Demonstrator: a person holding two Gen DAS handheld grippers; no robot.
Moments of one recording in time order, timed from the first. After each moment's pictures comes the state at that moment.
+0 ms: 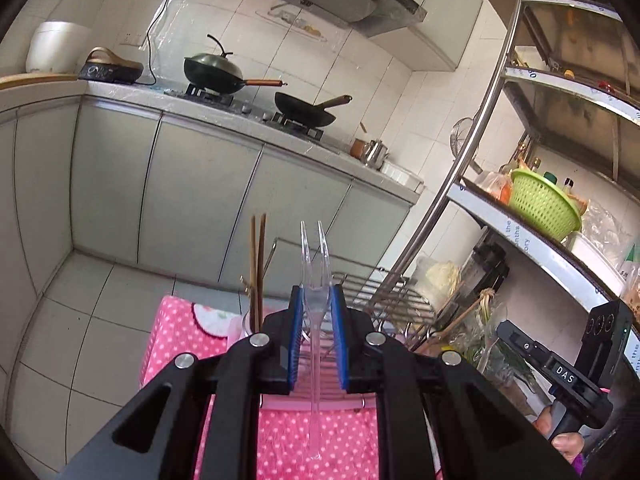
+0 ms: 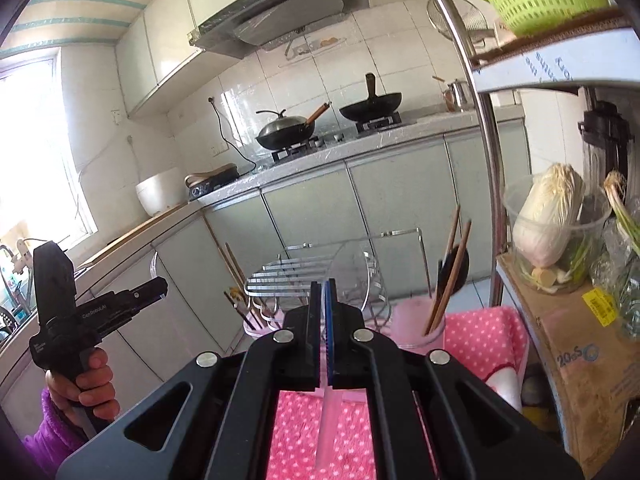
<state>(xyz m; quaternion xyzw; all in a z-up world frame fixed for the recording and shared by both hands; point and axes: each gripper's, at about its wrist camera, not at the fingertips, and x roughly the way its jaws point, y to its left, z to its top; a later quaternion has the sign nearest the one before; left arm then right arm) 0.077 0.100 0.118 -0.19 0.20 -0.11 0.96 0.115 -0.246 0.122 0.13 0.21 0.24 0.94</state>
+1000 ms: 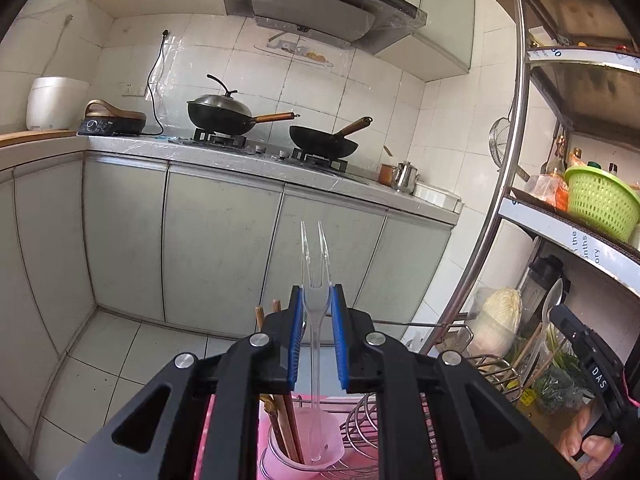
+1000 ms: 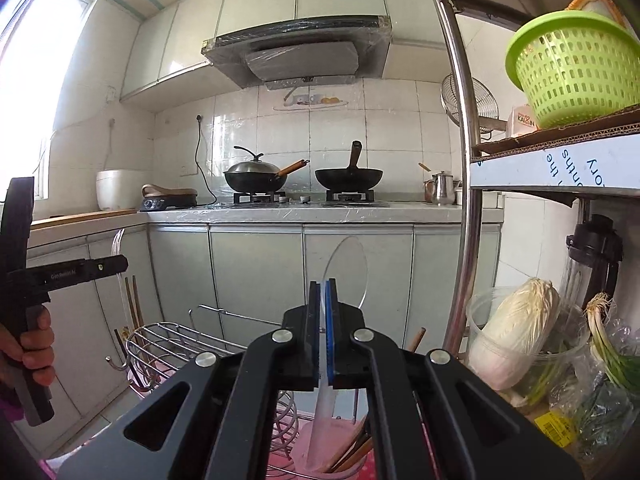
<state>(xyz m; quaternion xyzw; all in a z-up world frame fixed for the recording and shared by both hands) 0.183 0.083 0.101 -0.12 0.16 -0.04 0.98 0.194 -0.234 0.110 0.01 0.08 0.16 0.98</state>
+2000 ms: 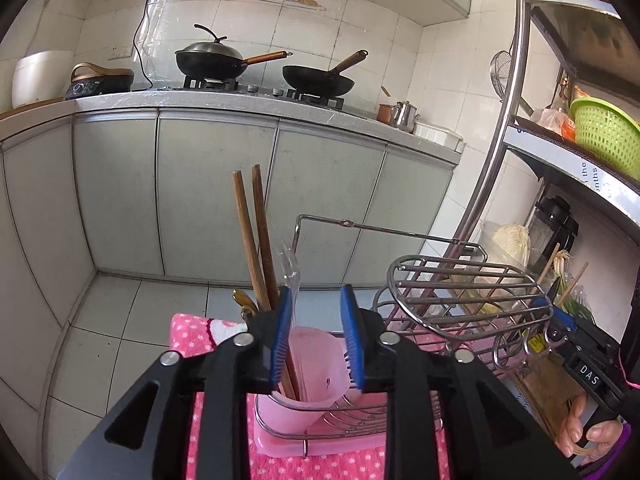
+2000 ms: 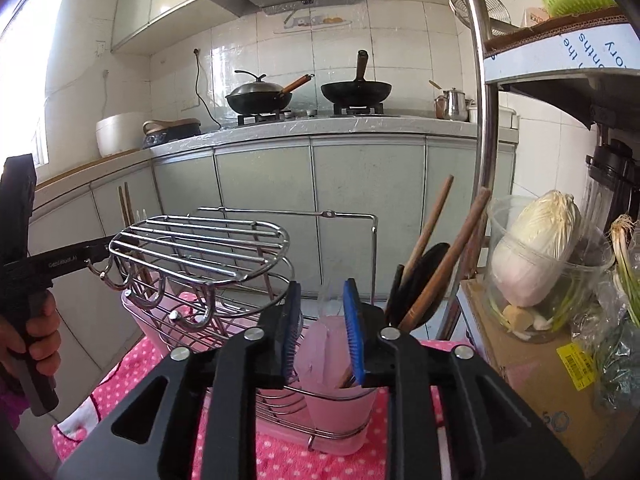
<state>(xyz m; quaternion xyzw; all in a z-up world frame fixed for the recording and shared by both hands) 0.185 0.066 0.045 -0.09 0.25 -0.05 0.96 0.200 -0.231 0.055 0.01 0.23 0.18 0.96</state>
